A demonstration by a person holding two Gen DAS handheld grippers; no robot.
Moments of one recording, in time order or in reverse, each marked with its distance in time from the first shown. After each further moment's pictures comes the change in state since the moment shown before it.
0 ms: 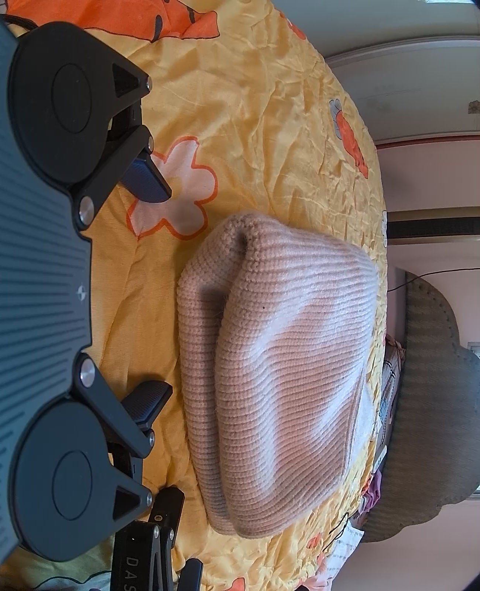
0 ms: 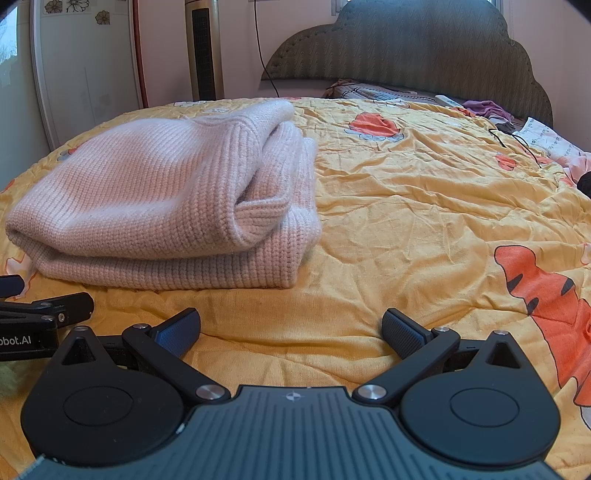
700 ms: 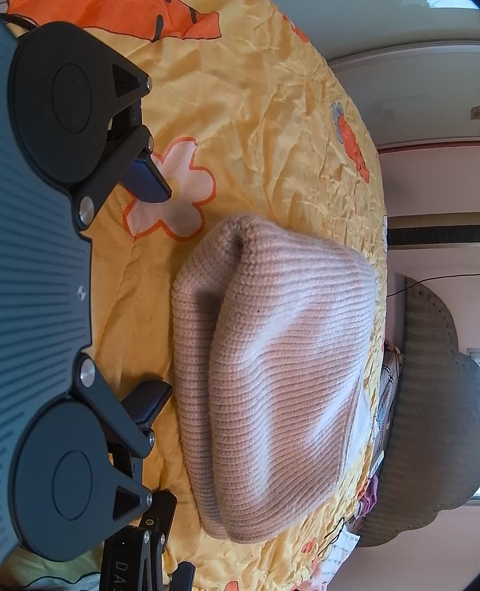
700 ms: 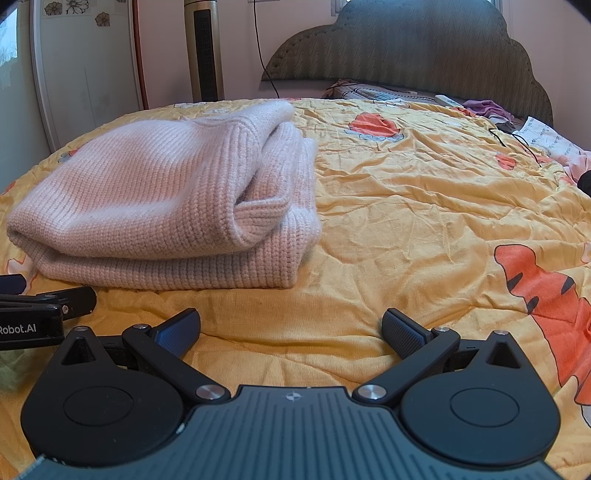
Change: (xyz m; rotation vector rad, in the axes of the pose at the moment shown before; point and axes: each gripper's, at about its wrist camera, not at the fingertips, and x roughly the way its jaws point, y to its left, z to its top) left arm 0.000 0.001 0.001 -0.017 -0.003 0.008; right arm 0.000 -0.001 0.000 0.004 -0.002 0.003
